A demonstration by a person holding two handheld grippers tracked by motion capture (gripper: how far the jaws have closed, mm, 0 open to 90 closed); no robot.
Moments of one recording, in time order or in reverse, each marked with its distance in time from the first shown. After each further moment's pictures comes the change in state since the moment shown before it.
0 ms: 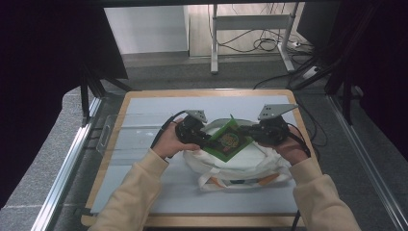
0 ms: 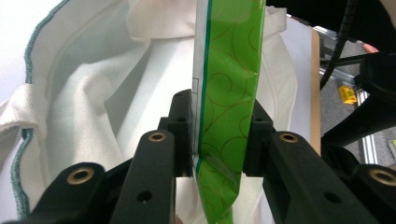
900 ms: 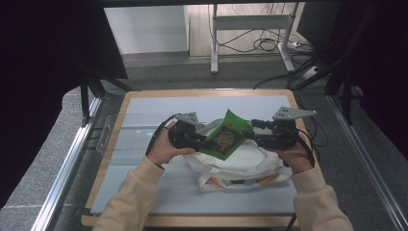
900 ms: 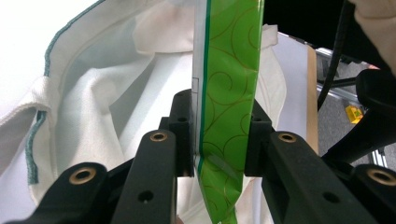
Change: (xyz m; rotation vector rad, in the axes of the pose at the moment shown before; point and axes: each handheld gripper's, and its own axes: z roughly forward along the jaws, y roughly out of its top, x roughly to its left) left arm -0.015 -0.018 -0.015 -0.103 0.050 0.008; right arm 0.005 -0.018 -0.021 -0.157 -0.089 0.217
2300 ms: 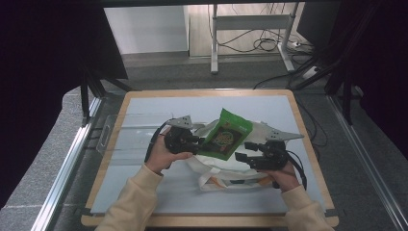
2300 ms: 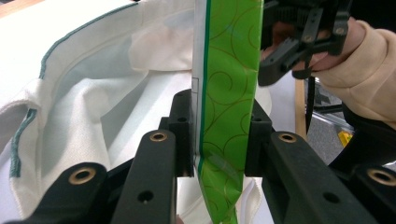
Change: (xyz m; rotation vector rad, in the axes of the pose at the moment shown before) left arm -0.008 -0.014 -0.004 -0.124 -0.016 -0.026; right arm 0.011 -0.069 0.027 0.031 0.120 0.171
